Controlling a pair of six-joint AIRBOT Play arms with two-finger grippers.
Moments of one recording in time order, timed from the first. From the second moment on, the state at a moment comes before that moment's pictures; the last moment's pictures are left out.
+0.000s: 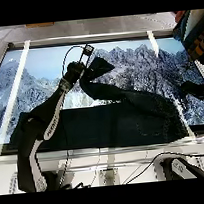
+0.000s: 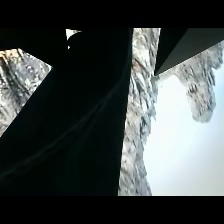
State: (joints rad) left arm -0.45 -2.08 2.01 1.90 -0.74 -1.60; right arm -0.55 -1.06 0.99 -1.17 1.03 1.29
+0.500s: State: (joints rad) left arm -0.44 -2.14 2.01 1.93 -0.63 -1.71; right arm -0.55 -1.06 0.99 -1.17 1.03 1.29
